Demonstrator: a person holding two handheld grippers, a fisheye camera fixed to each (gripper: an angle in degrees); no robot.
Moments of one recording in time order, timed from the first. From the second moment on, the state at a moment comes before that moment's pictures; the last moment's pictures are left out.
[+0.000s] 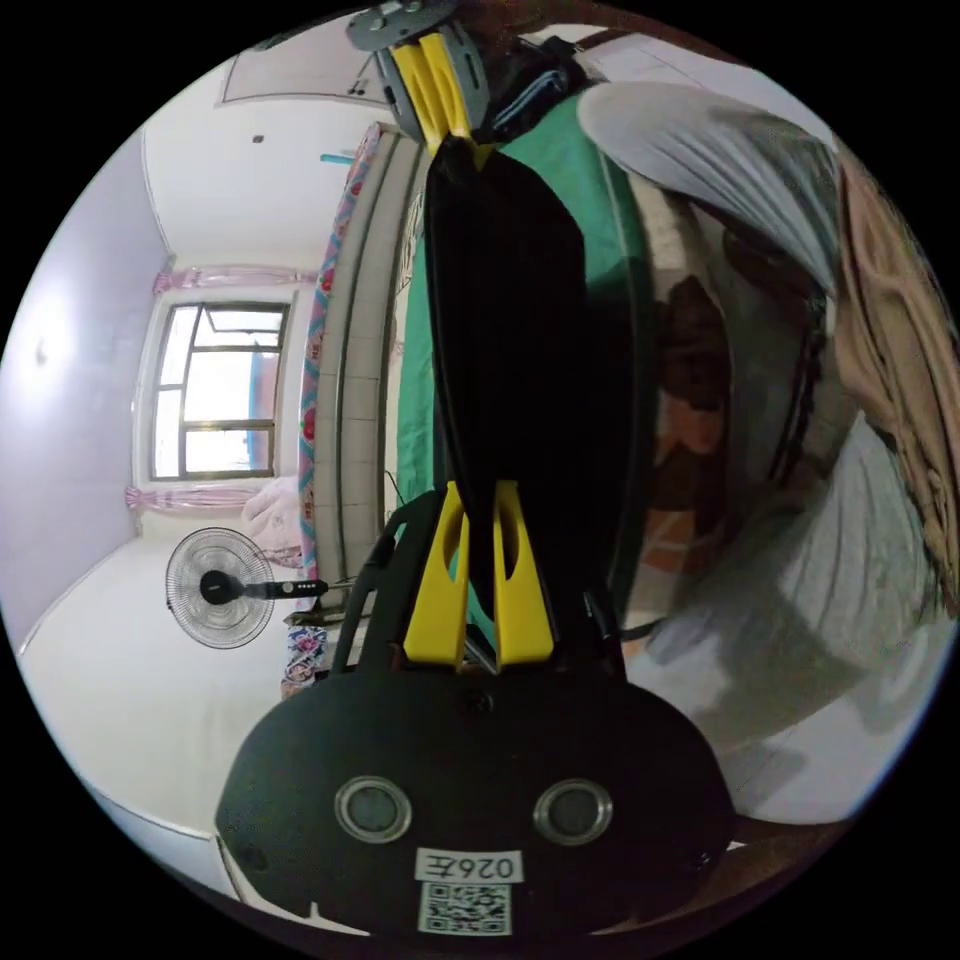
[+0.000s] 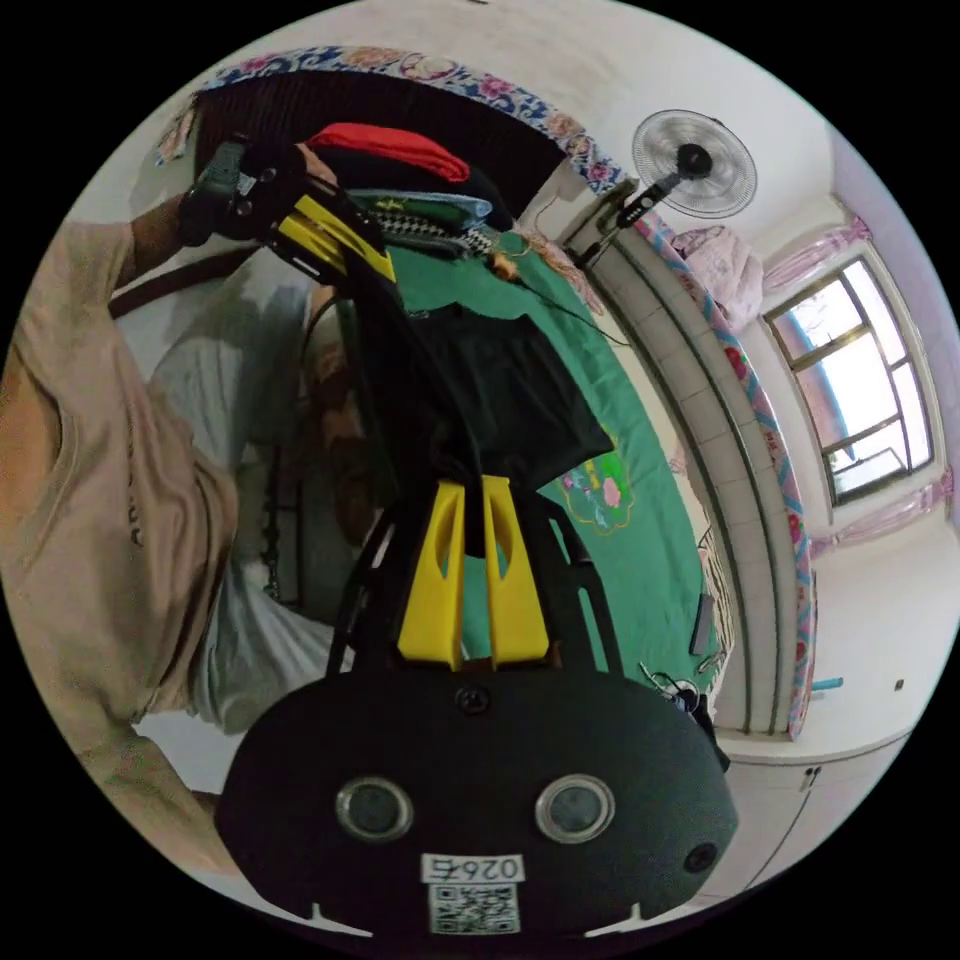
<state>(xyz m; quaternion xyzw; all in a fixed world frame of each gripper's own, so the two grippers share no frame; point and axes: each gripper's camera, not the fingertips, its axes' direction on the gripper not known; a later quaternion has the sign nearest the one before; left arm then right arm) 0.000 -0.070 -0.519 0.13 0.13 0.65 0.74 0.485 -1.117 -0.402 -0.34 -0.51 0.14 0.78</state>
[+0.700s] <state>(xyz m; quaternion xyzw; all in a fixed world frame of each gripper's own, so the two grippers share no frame) 0.097 -0.307 0.036 -0.27 0.32 0.46 0.78 0.297 -0.800 0.026 -0.57 -0.53 0.21 0.59</state>
